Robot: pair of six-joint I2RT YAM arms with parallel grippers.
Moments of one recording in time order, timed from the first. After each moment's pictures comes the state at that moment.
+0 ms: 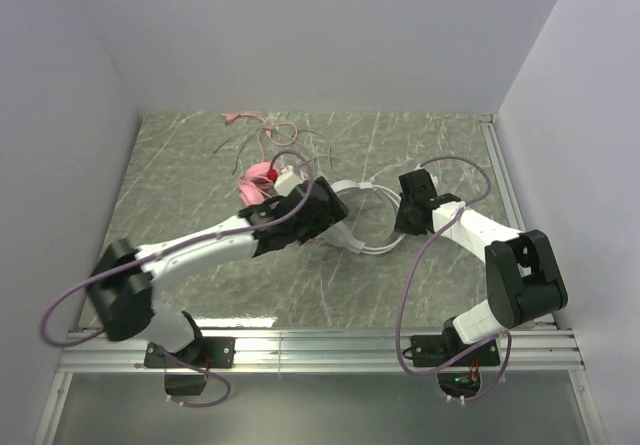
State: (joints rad) left arm -0.92 1.55 1.12 -0.37 -0.34 -1.33; right arm 0.32 1.49 0.82 -0.40 0.15 0.54
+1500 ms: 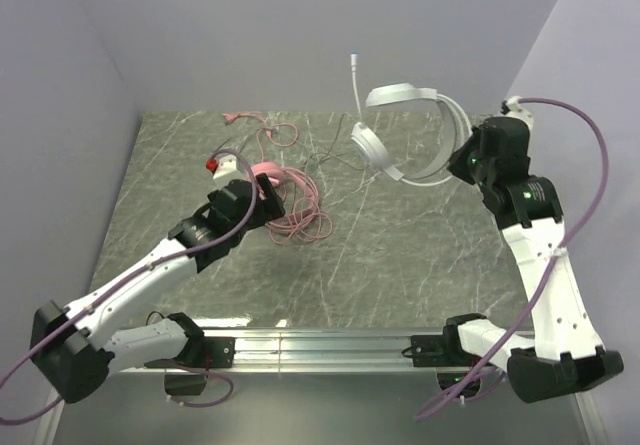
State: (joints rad) left arm -0.73 1.04 0.87 -0.40 -0.47 -0.81; right arm 0.17 1.11 1.40 -0.81 0.20 0.55
